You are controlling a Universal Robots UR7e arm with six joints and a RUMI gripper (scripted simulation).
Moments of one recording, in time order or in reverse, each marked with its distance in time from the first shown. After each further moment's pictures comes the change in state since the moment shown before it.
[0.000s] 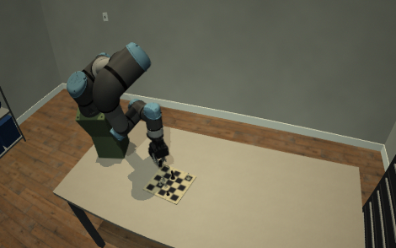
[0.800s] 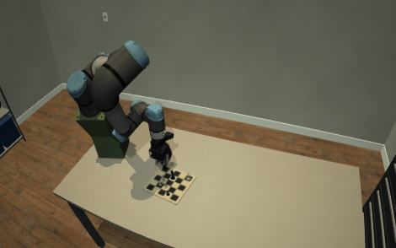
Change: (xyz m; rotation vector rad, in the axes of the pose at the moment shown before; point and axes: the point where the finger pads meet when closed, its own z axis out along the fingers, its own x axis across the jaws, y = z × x) arm 0.017 0.021 0.001 -0.001 -0.004 0.850
